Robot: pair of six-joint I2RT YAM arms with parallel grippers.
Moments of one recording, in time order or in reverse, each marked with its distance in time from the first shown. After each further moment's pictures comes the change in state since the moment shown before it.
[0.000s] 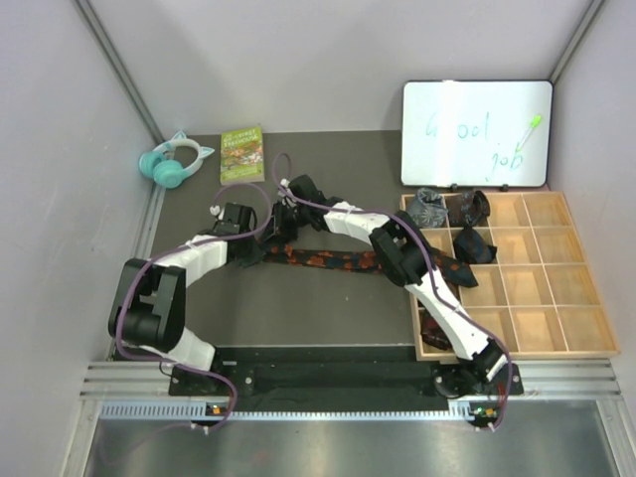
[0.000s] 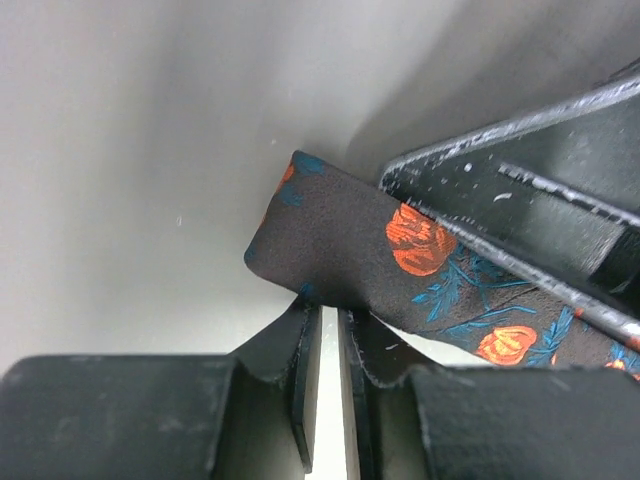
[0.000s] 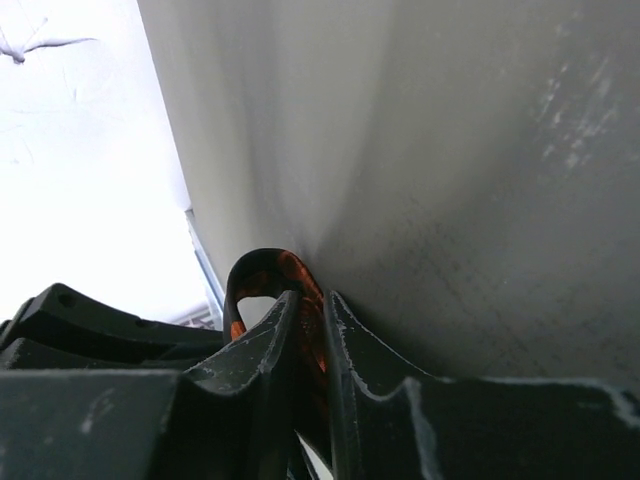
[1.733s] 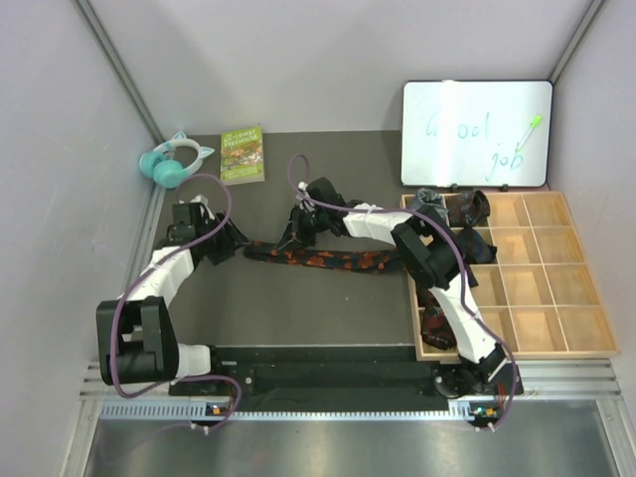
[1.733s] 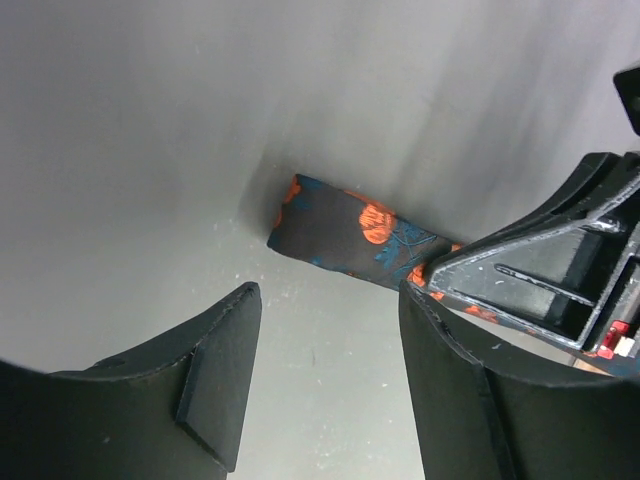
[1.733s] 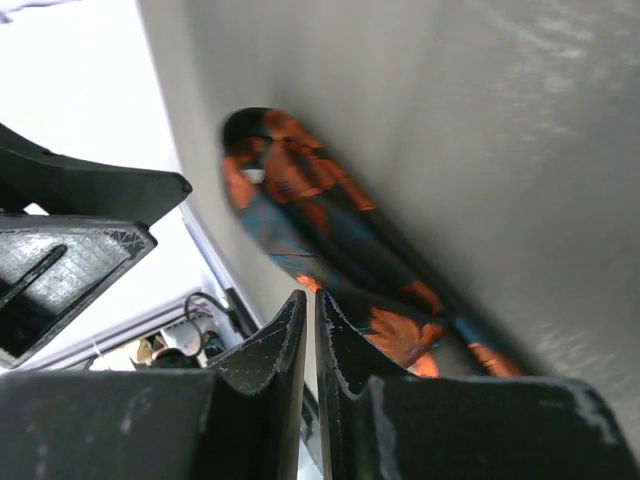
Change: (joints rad) left arm 0.303 -0.219 -0.045 0.010 0.391 0.120; right arm -0.020 -0.322 -0.434 0.067 0.050 -0.026
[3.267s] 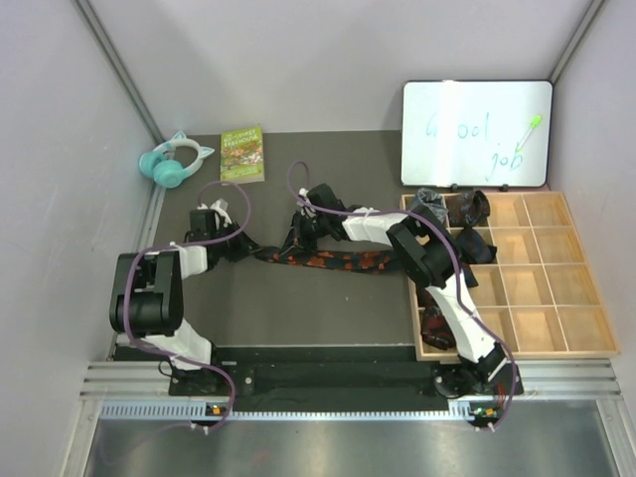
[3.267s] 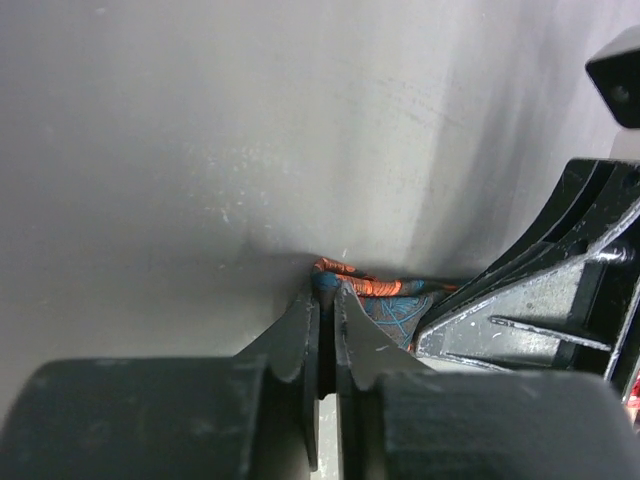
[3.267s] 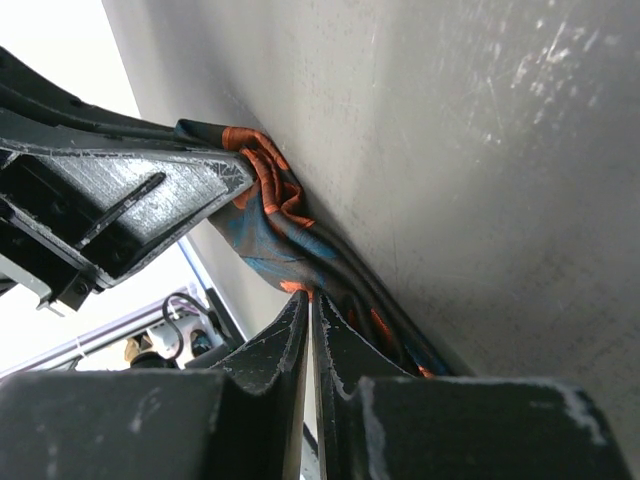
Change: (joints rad) left arm -0.037 0.296 -0.094 0.448 0.165 0.006; right arm 0.000 0.041 -0.025 0.030 -0.005 -0.017
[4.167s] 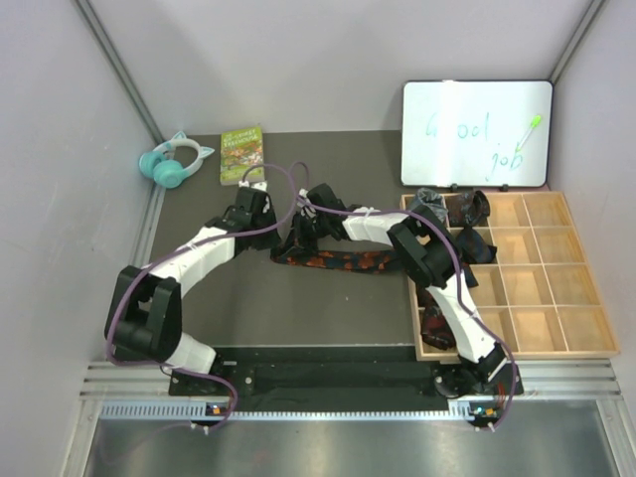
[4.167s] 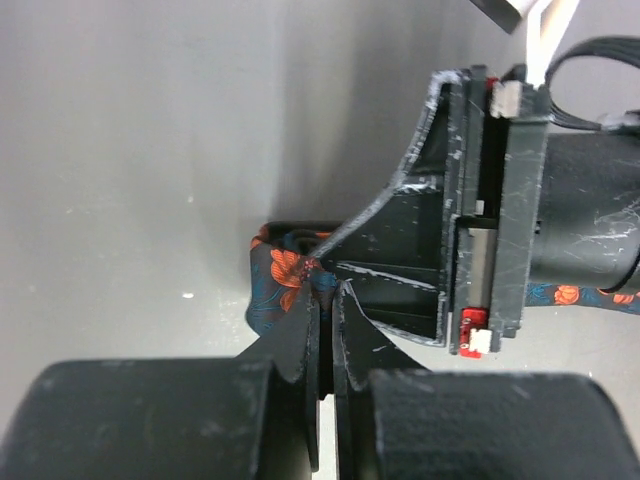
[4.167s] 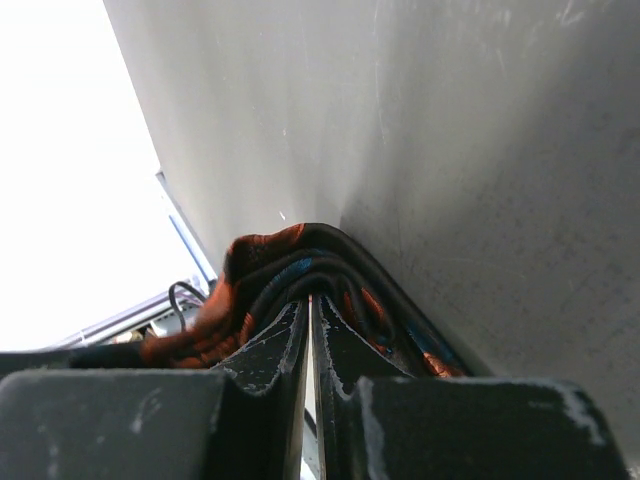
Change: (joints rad) left arm -0.386 -0.137 0.279 -0.493 -0.429 0.073; right arm 0.000 -0.006 0.001 -0.022 -0.012 0.001
